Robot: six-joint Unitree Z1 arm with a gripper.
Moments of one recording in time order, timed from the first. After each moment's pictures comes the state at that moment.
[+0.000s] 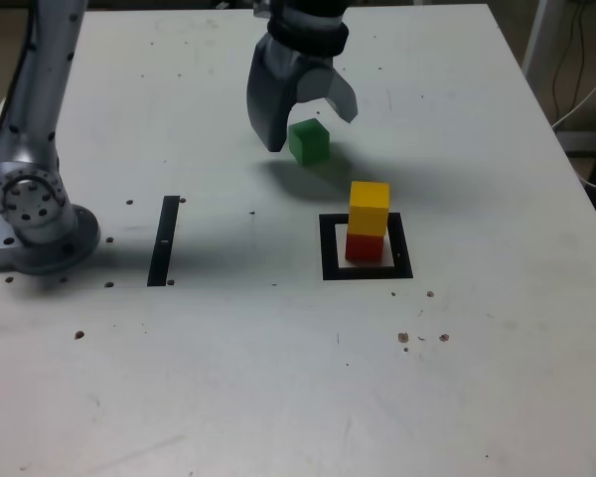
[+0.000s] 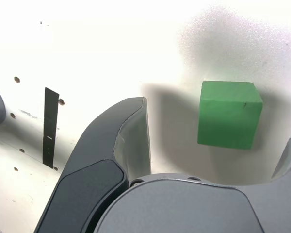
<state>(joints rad) 0.40 2.05 -1.52 1.32 0.08 -0.04</state>
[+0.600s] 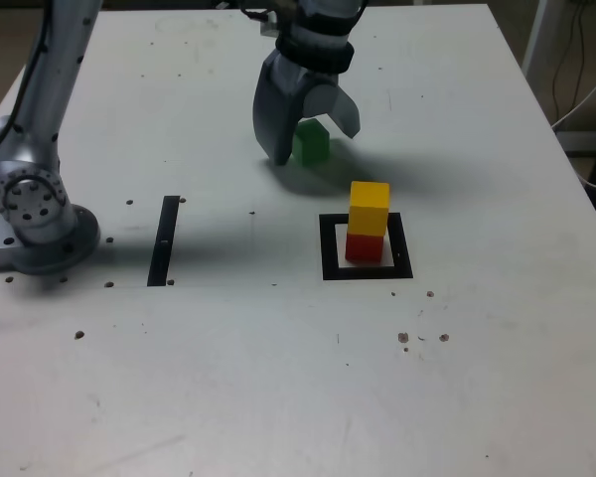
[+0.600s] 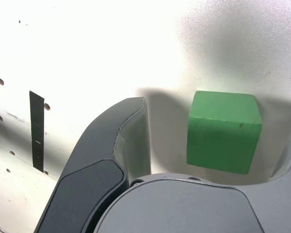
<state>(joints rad) 0.42 2.12 -1.52 1.29 0.06 -0.02</state>
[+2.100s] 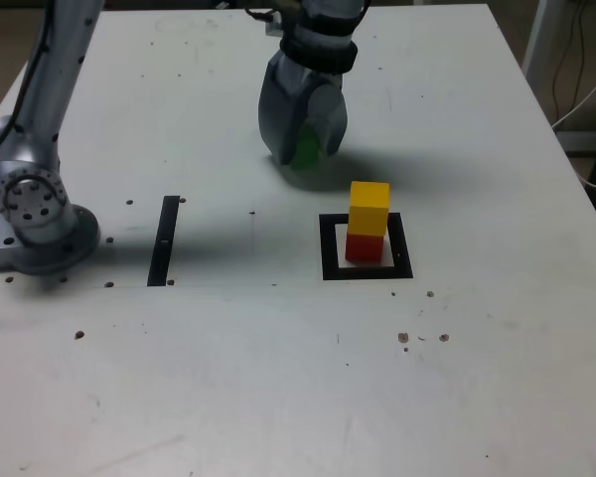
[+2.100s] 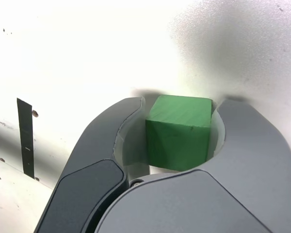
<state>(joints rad) 0.43 2.12 -1.53 1.27 0.07 -0.01</state>
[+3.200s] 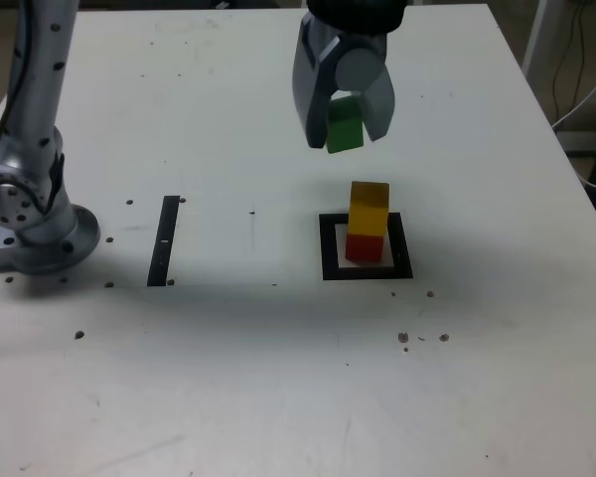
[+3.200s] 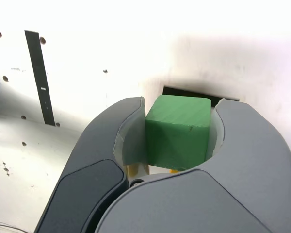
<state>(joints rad) 0.08 2.00 -1.79 1.52 0.05 -0.09</state>
